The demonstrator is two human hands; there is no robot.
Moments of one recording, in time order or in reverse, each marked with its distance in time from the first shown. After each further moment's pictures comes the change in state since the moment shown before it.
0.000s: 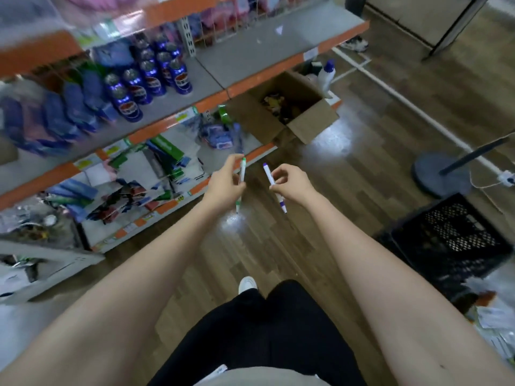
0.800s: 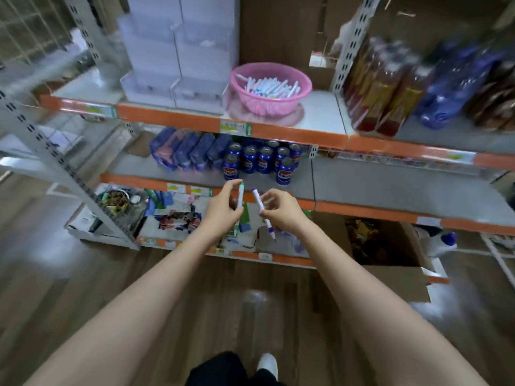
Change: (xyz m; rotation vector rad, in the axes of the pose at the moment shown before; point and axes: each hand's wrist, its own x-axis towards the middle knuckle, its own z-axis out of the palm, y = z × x) left_hand 0.121 0.006 -0.121 -0.133 0.676 -0.271; right_hand 0.201 -0.208 -0.007 -0.213 -0.486 -0.656
